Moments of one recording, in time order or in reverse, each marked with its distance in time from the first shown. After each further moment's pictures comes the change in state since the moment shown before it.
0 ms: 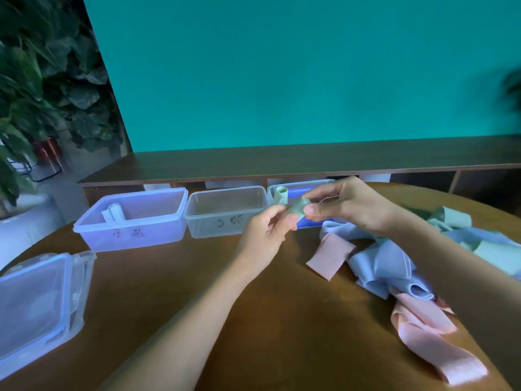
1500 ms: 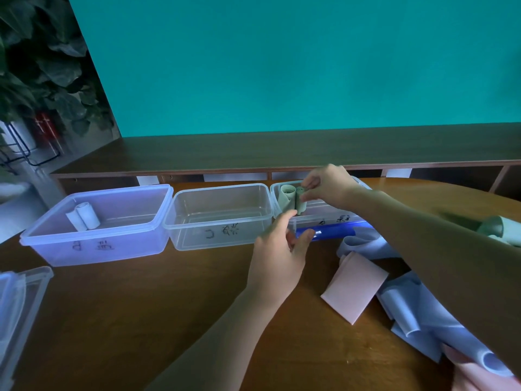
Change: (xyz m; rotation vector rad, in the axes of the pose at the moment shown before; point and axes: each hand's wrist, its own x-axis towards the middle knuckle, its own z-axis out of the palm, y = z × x) left_hand 0.046 -0.065 0.042 0.427 0.236 0.099; right_hand 0.175 0.110 -0.014 -0.583 0.133 0.131
